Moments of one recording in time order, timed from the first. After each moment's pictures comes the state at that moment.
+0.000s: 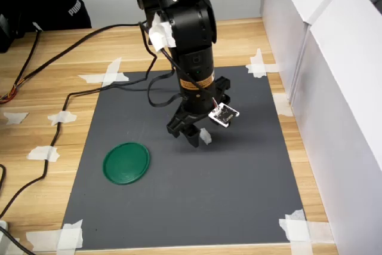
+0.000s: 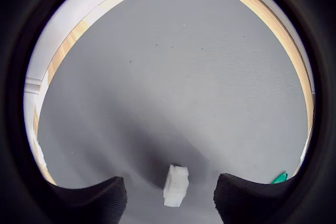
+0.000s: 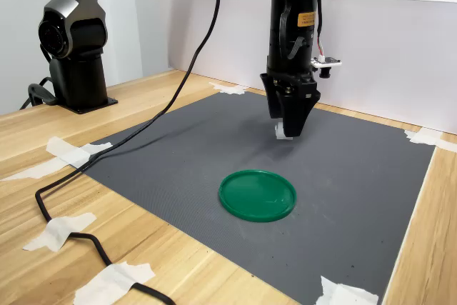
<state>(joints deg) 17.5 108.7 -75.9 2.1 49.4 -32.9</state>
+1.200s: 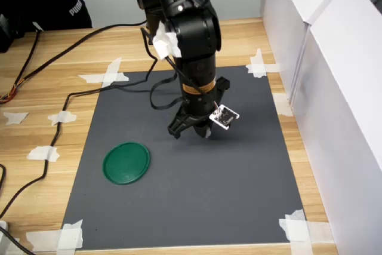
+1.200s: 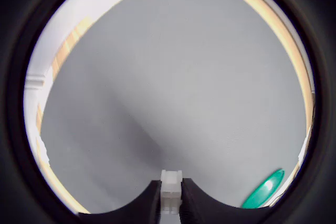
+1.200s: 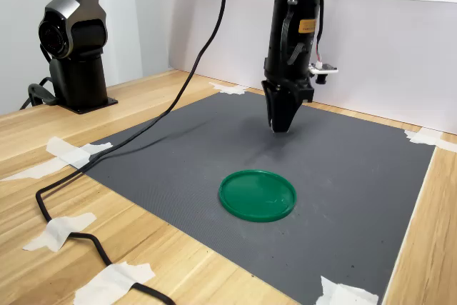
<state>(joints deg) 17.0 107.6 -80.7 1.0 56.7 -32.9</state>
